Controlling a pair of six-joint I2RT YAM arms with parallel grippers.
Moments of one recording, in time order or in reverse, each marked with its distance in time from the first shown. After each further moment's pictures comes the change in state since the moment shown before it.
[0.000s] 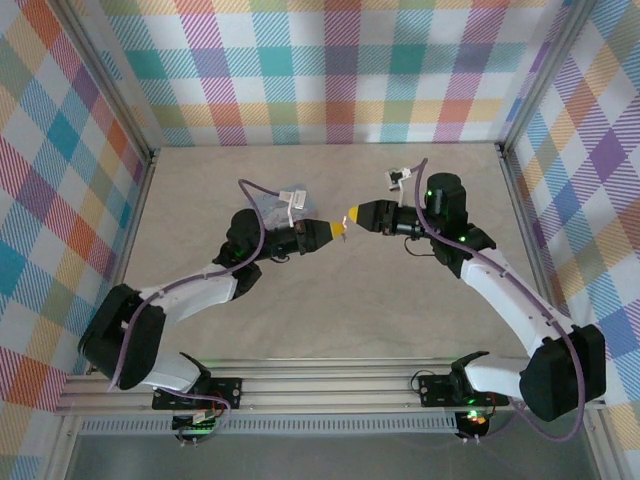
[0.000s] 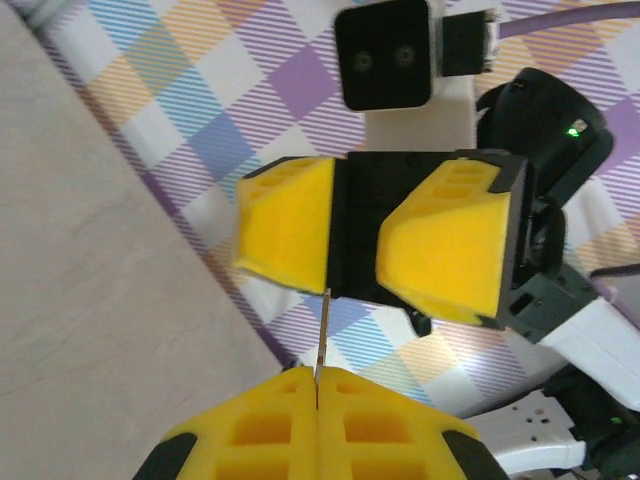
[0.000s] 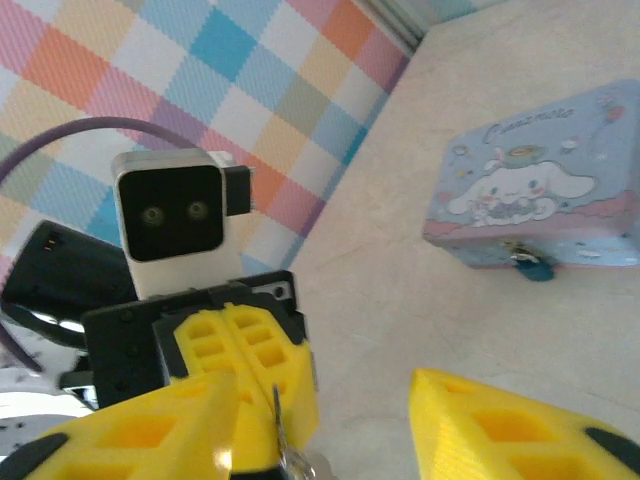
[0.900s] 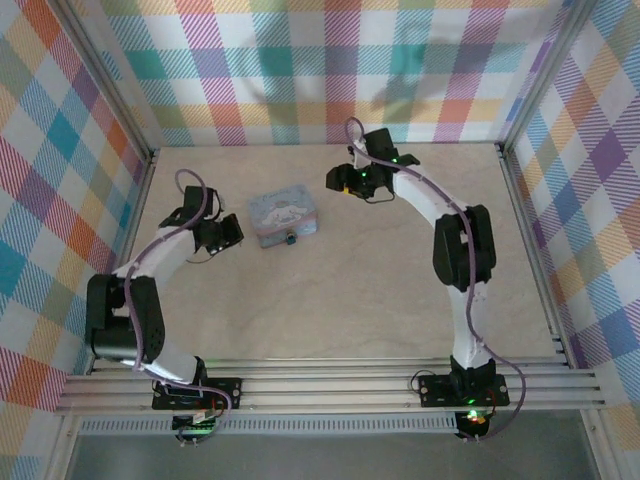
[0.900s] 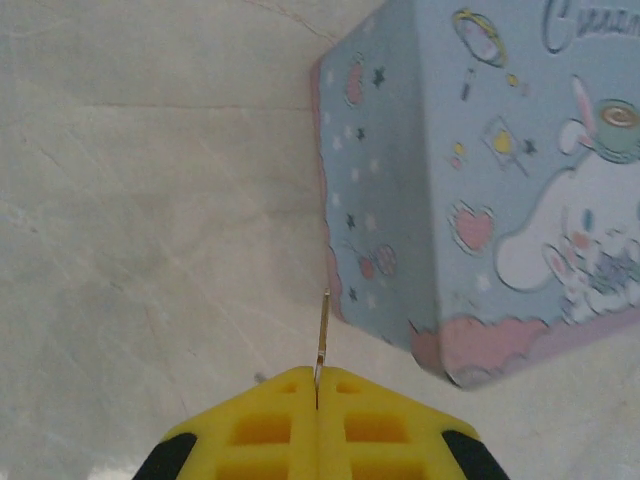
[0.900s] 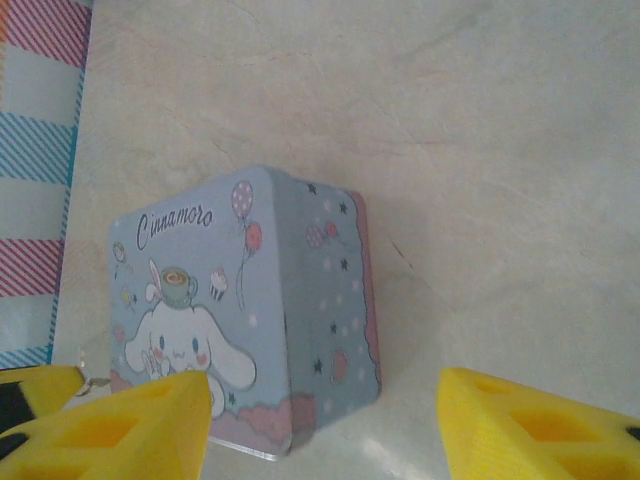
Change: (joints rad) left arm 0.512 0.169 0.277 -1.186 -0.501 0.489; right arm 0.000 1.012 0.952 -0.478 0.222 -0.165
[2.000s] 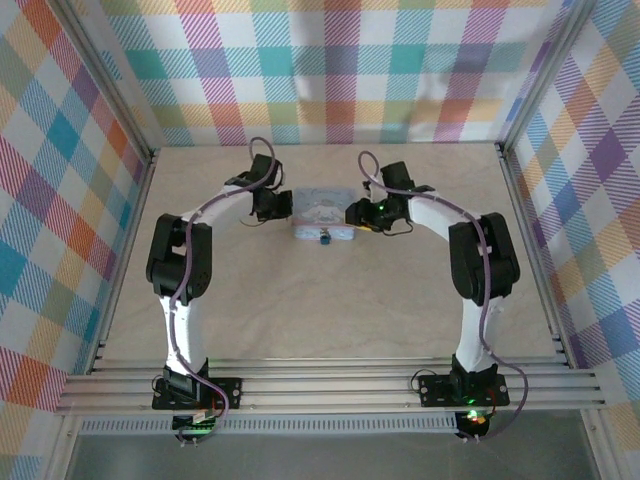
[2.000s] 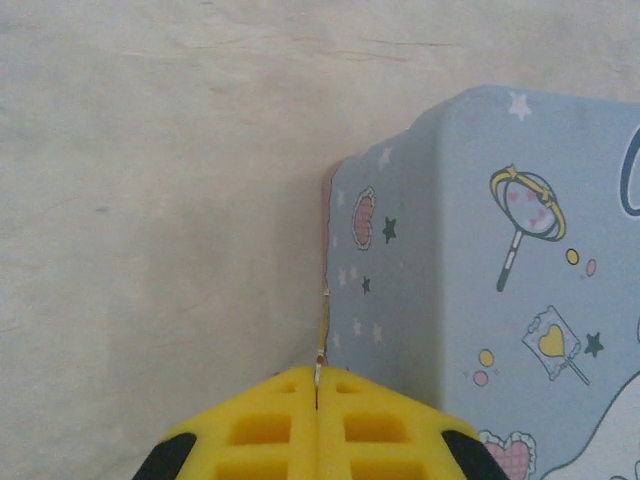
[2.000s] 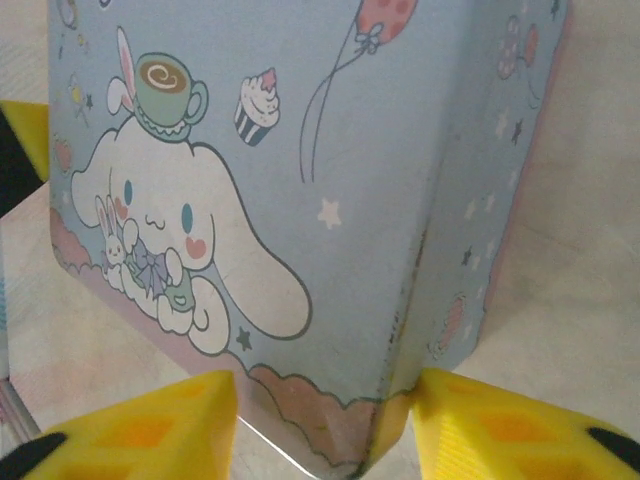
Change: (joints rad) left arm -0.285 0.481 0.547 -0.071 -0.076 0.080; right arm -0.048 -0.286 -0.576 0.146 -0.015 -0.040
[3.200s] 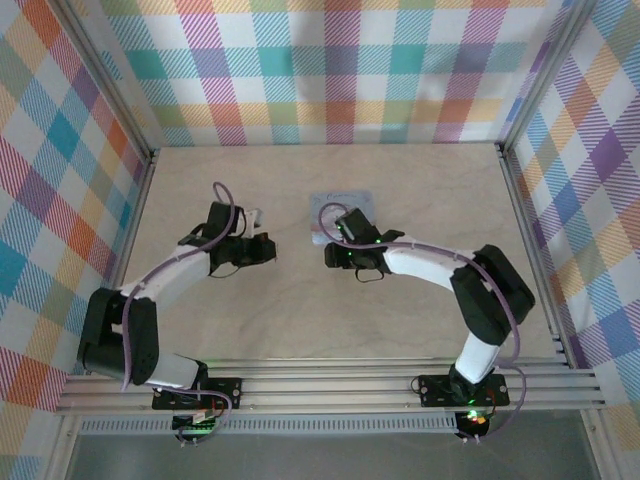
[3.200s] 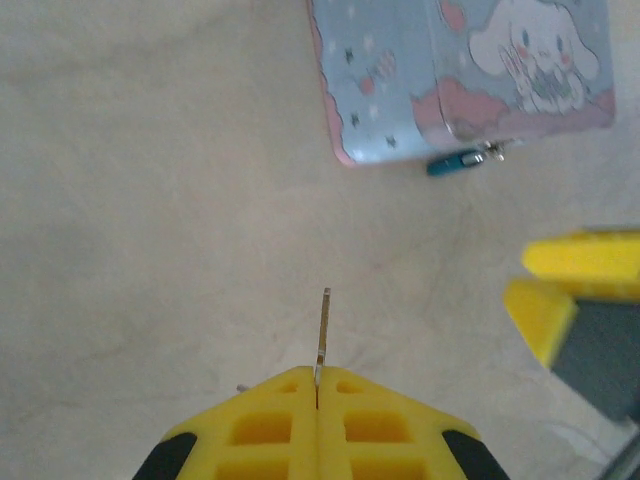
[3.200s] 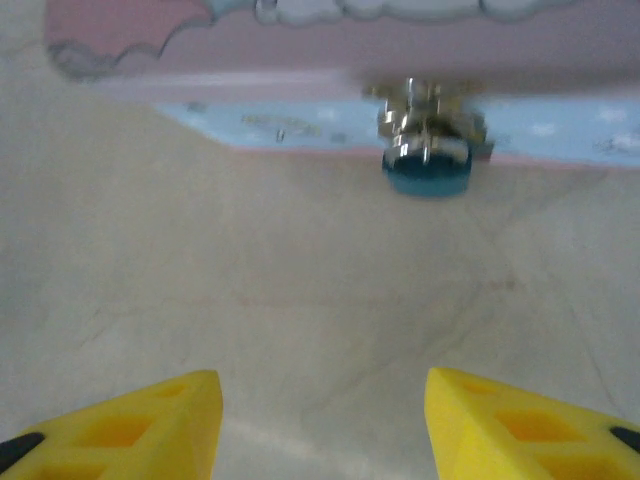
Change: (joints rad) left arm 0.081 -0.653 -0.742 0.196 0.311 -0.010; right arm 0.380 -0.203 -0.278 0.121 0.588 0.175
